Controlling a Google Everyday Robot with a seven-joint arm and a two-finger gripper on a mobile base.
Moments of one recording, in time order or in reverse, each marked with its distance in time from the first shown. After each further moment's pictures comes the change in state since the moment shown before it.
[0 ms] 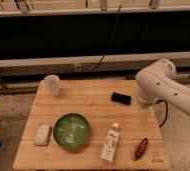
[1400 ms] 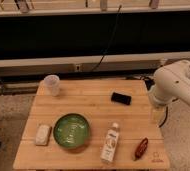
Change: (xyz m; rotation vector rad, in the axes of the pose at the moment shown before) arm 0.059 0.010 -0.001 -0.029 -0.043 0.087
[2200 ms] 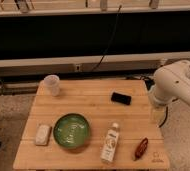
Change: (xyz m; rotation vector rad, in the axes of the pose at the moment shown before) arm 0.000 0.000 0.000 0.000 0.000 0.000
